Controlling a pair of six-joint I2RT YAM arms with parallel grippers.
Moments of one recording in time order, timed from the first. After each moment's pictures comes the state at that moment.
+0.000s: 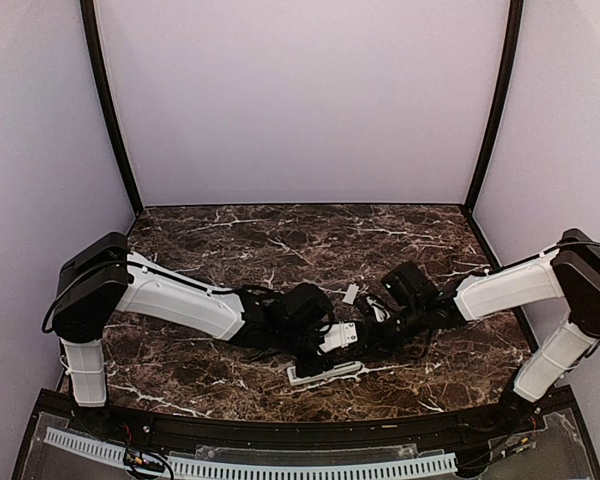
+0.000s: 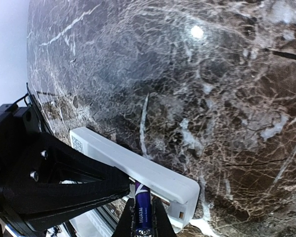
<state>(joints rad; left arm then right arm) -1.16 1.97 1.20 -0.13 0.13 0.31 0.80 1.57 0.67 -0.10 -0.56 0.74</state>
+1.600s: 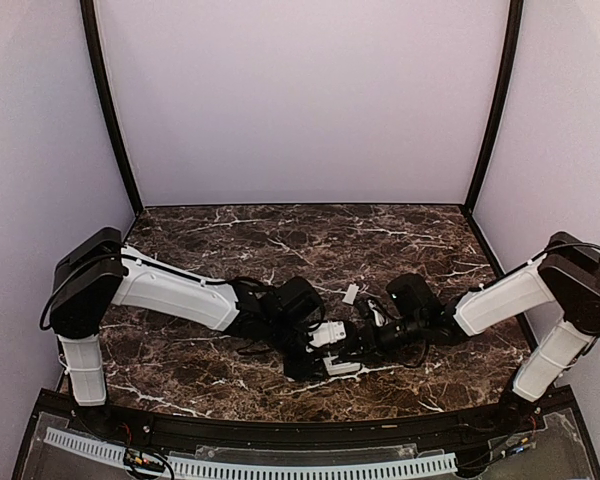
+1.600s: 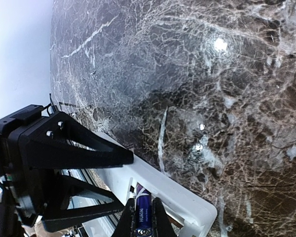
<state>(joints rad) -1.11 1.94 1.18 -0.27 0.26 0.25 0.82 1.61 0.55 0.24 -0.58 0.90</state>
